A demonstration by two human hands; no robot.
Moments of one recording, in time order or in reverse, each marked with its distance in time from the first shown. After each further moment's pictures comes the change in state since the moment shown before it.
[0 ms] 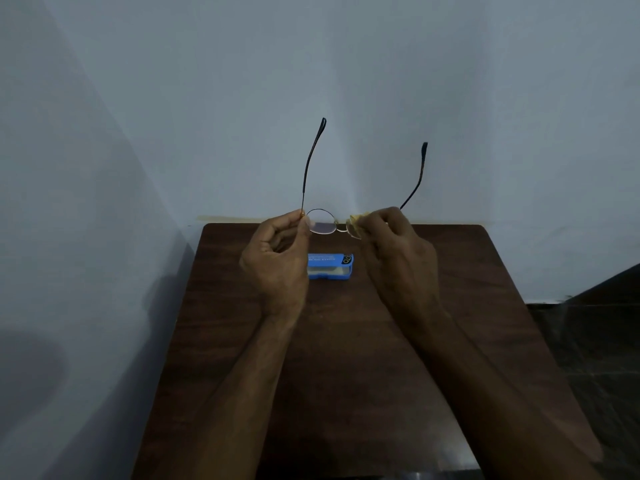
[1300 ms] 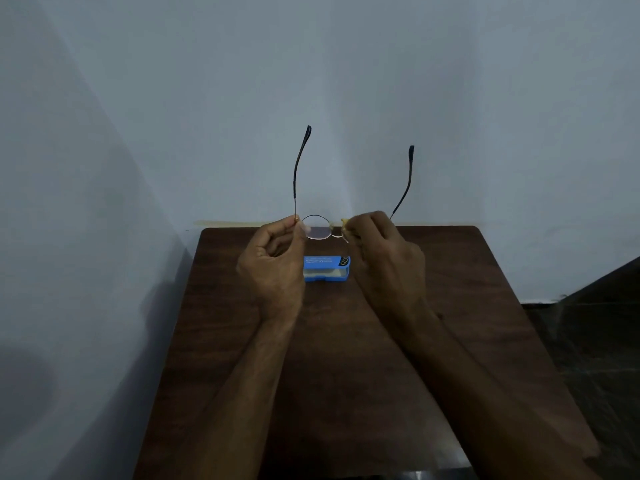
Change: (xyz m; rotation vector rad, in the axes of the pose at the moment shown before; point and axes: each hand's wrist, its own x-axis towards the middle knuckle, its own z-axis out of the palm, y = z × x) left_hand -0.006 0.006 -0.005 -0.029 0.002 -0.059; right_hand -0.004 -0.020 -0.003 -0.035 0.096 -0.020
